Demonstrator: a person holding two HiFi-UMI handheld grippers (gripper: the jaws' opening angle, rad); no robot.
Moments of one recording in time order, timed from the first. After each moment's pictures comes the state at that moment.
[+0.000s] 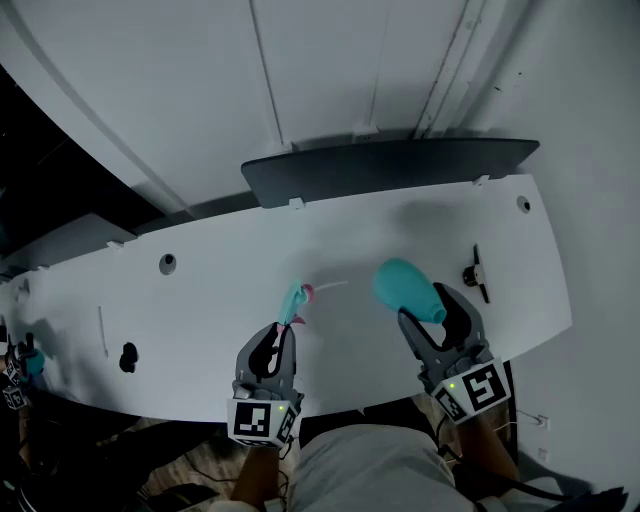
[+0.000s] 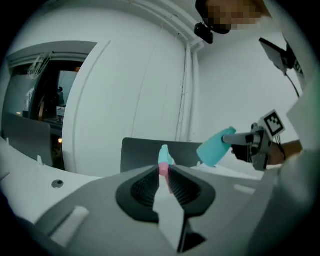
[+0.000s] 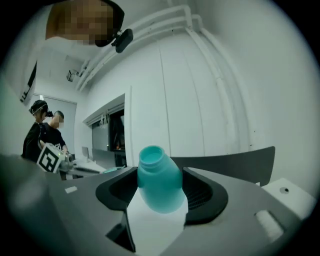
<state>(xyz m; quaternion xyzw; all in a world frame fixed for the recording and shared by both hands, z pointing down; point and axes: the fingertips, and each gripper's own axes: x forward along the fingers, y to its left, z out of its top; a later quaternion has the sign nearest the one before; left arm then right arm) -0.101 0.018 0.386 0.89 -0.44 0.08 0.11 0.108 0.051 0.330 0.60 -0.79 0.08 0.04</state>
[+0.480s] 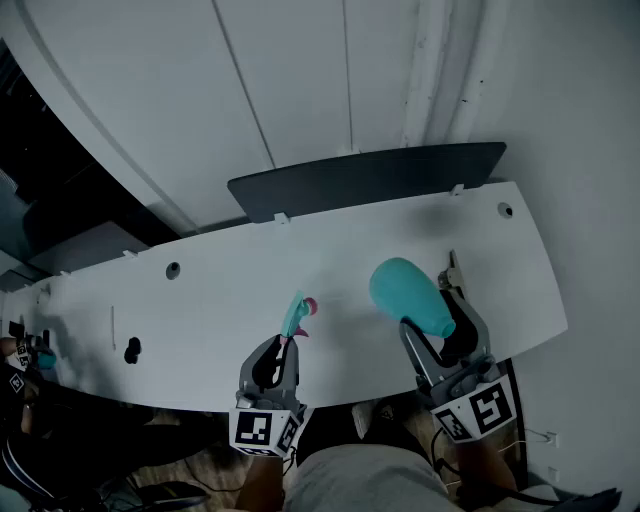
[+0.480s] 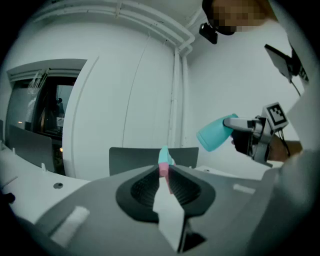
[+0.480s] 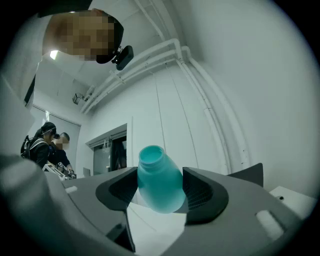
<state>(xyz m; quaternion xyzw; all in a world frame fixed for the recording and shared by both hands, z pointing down) -0.031 0.115 0.343 0.89 -0.45 0.07 0.07 0.176 0.157 0.248 0.61 -0.79 0.02 -0.08</state>
